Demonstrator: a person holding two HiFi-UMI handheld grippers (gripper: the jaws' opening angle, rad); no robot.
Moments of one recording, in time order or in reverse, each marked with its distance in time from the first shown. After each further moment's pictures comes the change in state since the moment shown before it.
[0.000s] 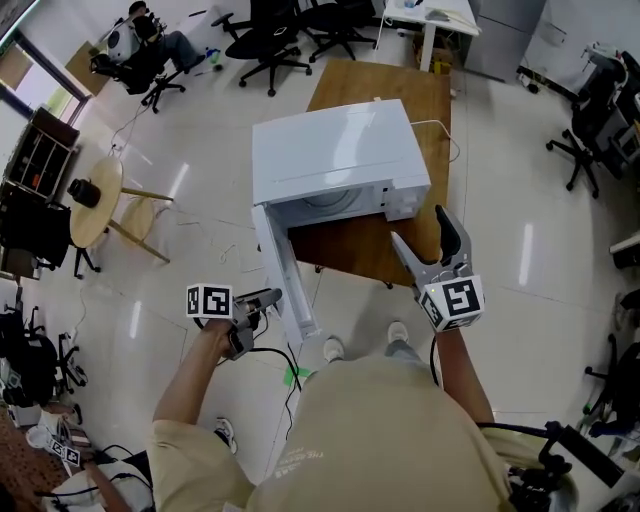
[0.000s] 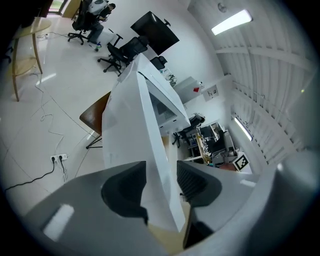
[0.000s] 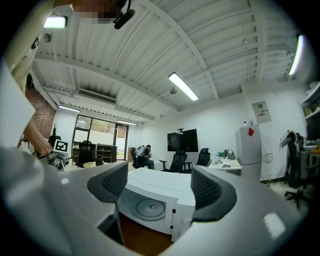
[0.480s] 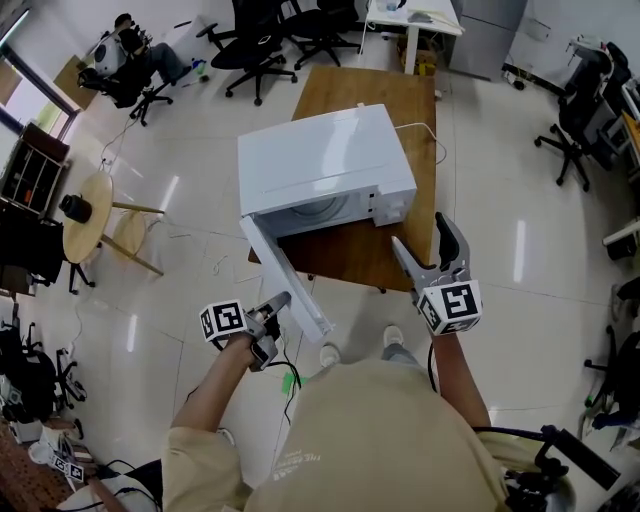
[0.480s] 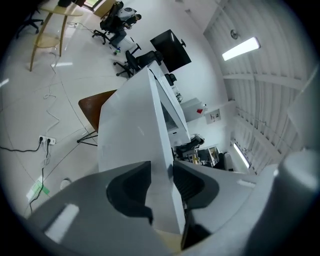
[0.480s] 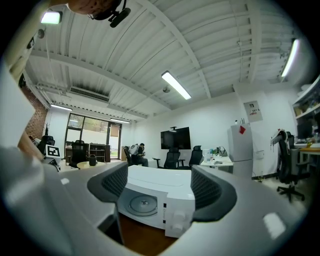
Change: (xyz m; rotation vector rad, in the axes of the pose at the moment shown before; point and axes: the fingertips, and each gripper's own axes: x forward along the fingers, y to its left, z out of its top) left arm 0.033 -0.010 0.003 -0.175 -0.221 -0.063; right arm -0.015 -0.018 0.007 0.020 0.001 -0.065
